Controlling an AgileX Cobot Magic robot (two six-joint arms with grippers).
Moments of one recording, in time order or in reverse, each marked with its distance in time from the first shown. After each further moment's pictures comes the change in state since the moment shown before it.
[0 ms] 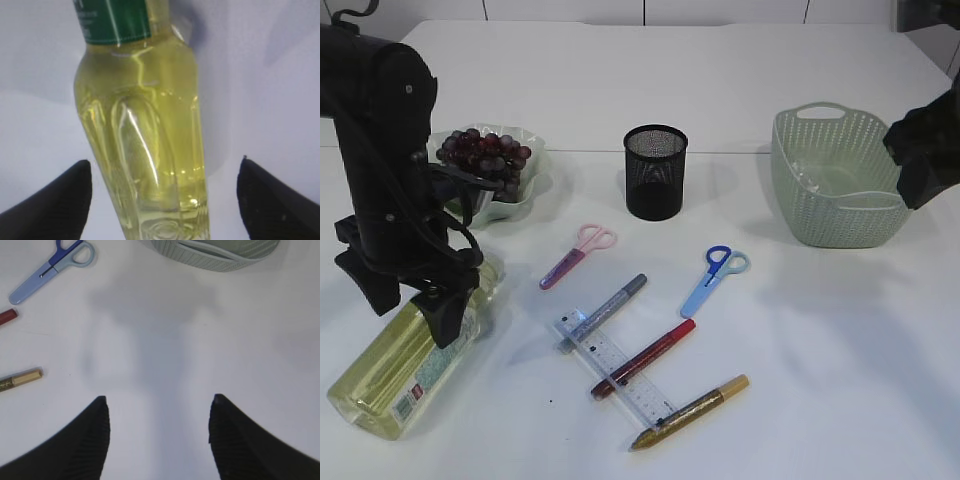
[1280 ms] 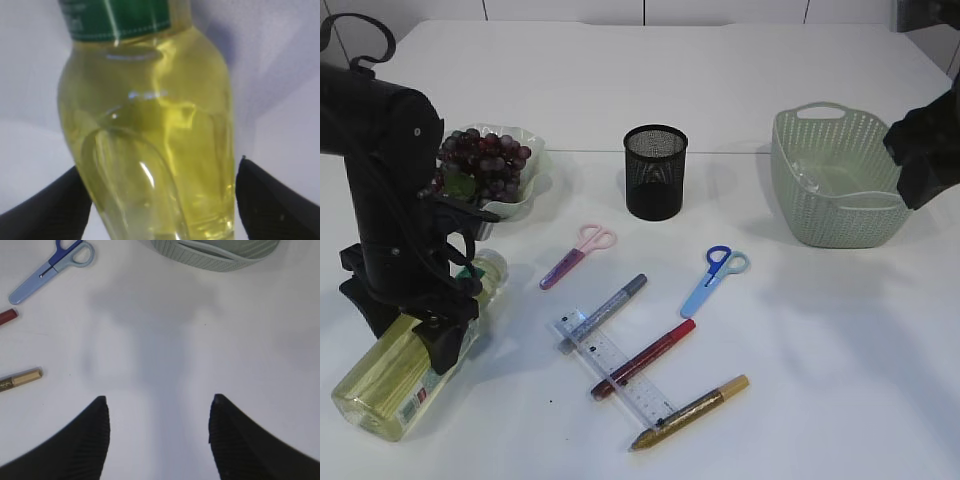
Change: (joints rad) left arm 0.002 0.039 0.071 0.004 -0.088 -0.002; right arm 0.000 0.000 0.000 0.000 0.000 0.000
